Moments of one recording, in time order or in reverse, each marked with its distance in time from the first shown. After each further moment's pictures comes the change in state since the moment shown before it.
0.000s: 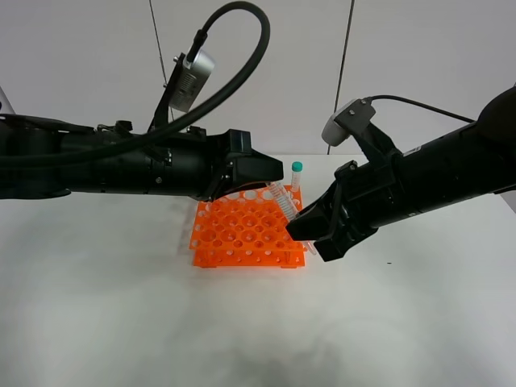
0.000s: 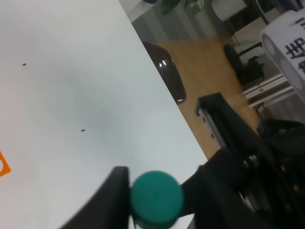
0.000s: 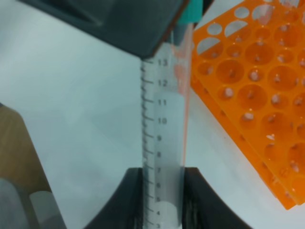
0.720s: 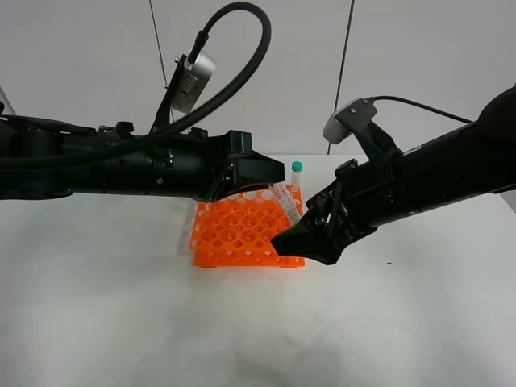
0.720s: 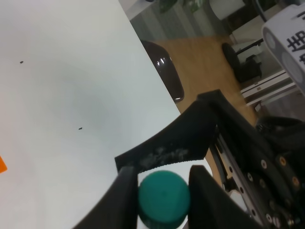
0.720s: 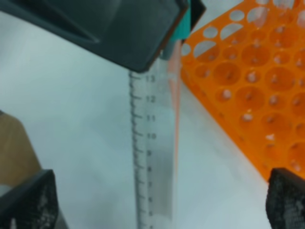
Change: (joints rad) left arm 0.000 0.005 0.000 -0.003 0.015 0.001; right arm 0.000 -0.003 0.000 0.005 -0.002 0.031
